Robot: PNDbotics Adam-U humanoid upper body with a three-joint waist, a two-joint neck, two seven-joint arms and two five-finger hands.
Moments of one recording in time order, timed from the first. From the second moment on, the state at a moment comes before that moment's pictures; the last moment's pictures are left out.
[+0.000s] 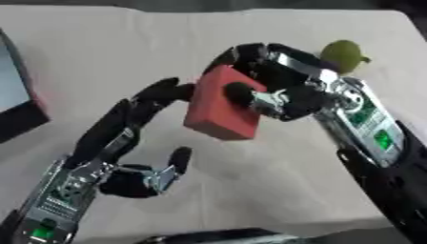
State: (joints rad) left arm -0.50 0.24 -0.51 -1.75 -0.41 -0.45 -0.07; right arm -0.43 -0.44 0.27 -1.98 -0.21 0.07 0.50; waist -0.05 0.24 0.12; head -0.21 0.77
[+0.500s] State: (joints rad) left arm -0.51 0.22 -0.51 -1.75 -0.42 -0.36 0.02; right arm -0.42 -0.44 0.27 -1.98 -0.16 0.04 0.56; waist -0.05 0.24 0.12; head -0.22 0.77
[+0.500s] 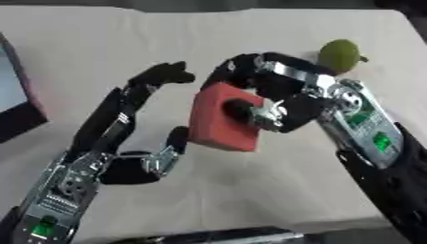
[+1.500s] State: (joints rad) left arm -0.51 0.25 -0.52 -1.80 -0.42 -0.52 -0.14; right arm -0.41 -0.44 0.27 -1.99 -0.15 0.06 0.58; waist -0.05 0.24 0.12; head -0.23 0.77
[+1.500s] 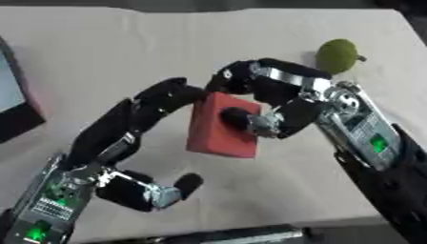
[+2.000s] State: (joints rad) left arm -0.53 0.23 -0.53 -1.80 -0.44 -0.46 -0.07; right arm -0.41 -0.44 0.27 -1.99 -0.14 0.06 0.60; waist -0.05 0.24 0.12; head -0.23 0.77
